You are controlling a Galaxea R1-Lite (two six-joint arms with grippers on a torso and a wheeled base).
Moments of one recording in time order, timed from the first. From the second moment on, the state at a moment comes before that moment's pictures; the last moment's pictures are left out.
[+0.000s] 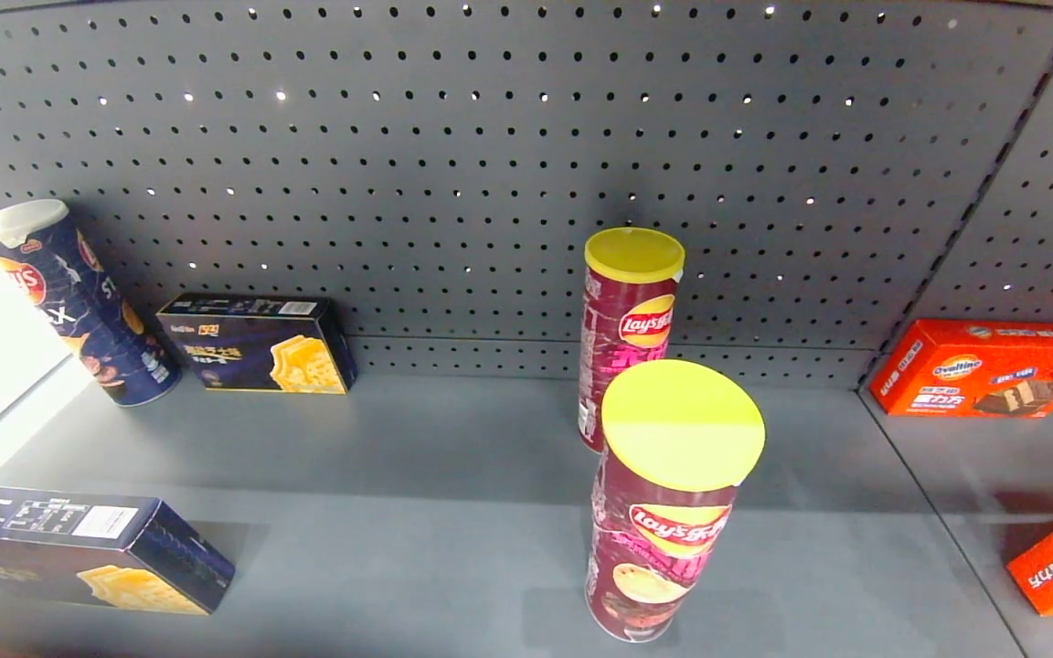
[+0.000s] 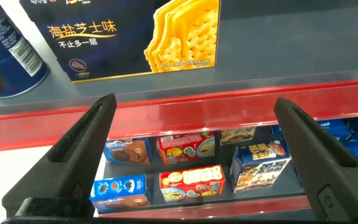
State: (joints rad) left arm 0.00 0.02 0.00 0.01 -0.11 0.07; right arm -0.01 0.60 -0.46 -0.22 0.06 -0.16
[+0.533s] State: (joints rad) left arm 0.00 0.02 0.00 0.01 -0.10 0.06; right arm -0.10 0.13 -0.01 -0.01 0.00 -0.01
